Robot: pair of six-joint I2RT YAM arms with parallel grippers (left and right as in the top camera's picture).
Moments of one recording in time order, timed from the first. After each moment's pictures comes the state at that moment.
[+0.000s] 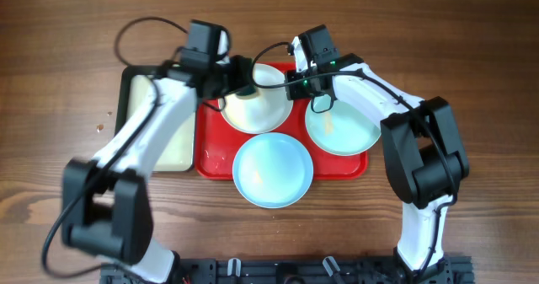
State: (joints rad) left arm -0.26 1.73 1.28 -0.55 0.29 -0.55; right arm 0.41 2.11 1.44 -0.44 -0.24 0.22
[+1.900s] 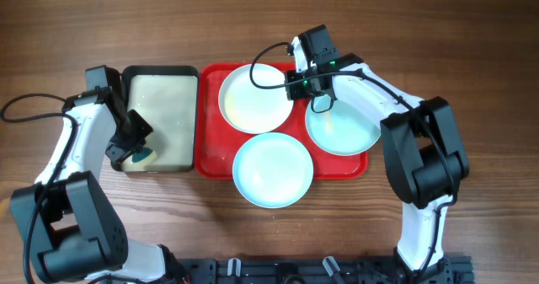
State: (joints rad) left arm 0.24 1.67 1.05 -0.88 -0.12 -0.53; right arm 0.41 2.11 1.44 -0.44 -0.23 0.22
